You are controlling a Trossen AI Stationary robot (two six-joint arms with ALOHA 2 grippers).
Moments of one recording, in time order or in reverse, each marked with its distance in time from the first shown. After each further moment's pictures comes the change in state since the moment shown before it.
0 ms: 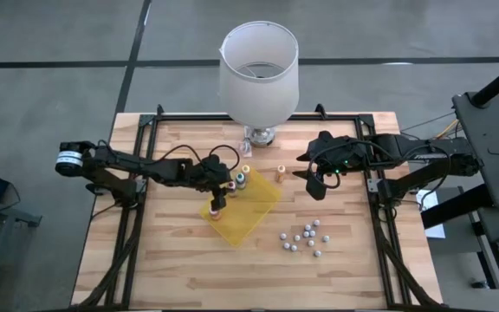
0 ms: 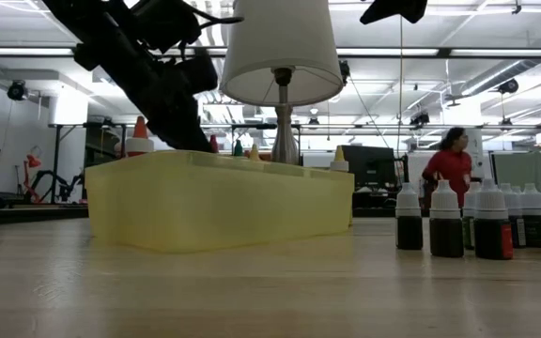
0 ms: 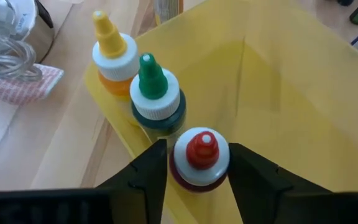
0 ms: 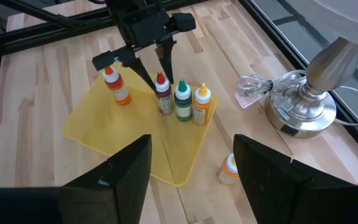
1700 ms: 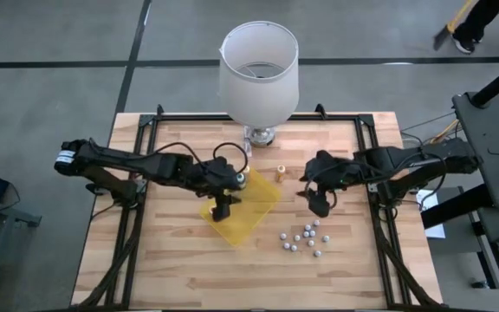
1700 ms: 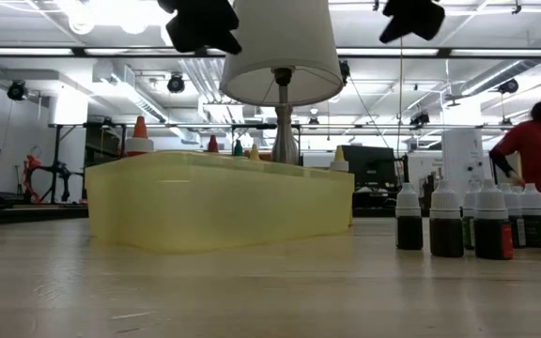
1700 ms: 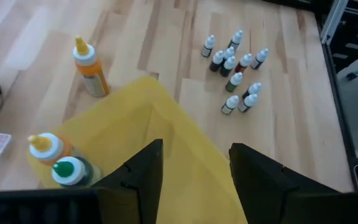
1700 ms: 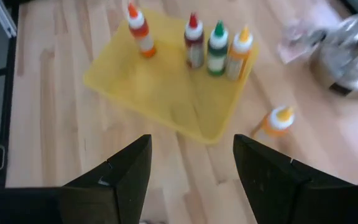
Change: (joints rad) left arm -0.175 0.000 0.502 -0.459 0.043 -0.175; right arm 0.105 0.000 -0.128 -0.006 -0.066 0.105
